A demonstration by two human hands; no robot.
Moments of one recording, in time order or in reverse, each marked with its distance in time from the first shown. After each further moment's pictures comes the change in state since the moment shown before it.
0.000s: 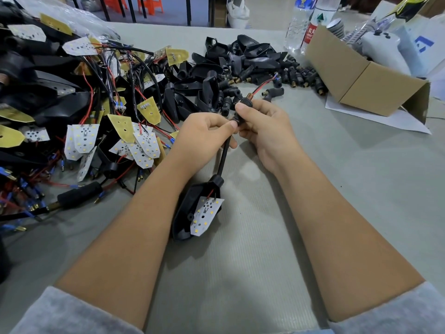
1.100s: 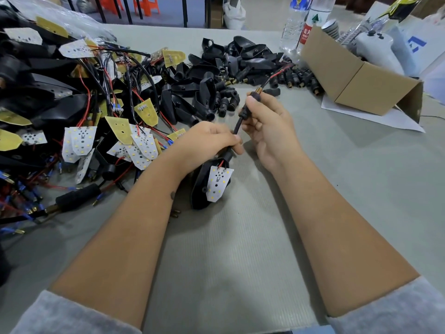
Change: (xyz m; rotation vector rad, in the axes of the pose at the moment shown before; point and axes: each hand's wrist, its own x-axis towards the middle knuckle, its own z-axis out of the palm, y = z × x) left_hand -0.001 0.005 -0.009 0.018 -0.313 -0.123; right_hand 0.000 -0.005 0.001 0.193 0.116 0.001
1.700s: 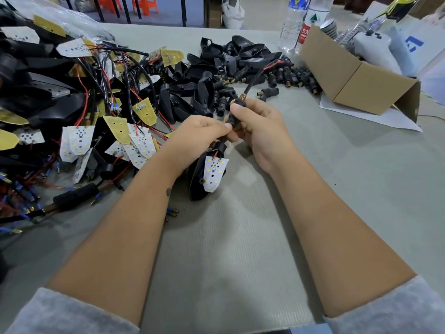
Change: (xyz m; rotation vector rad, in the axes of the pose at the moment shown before) left_hand -0.002 -0.002 -0.005 -0.088 0.095 0.040; right_hand -0.004 0.001 0.003 -0.162 -0.130 -0.008
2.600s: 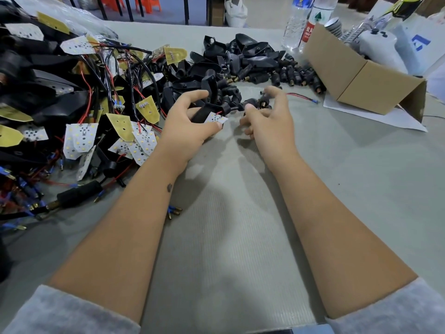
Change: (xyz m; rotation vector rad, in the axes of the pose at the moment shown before) left_hand 0.007 -0.011 -0.002 -0.227 0.341 0.012; right_hand 0.008 0.012 -0.007 -0.426 0.261 -0.116
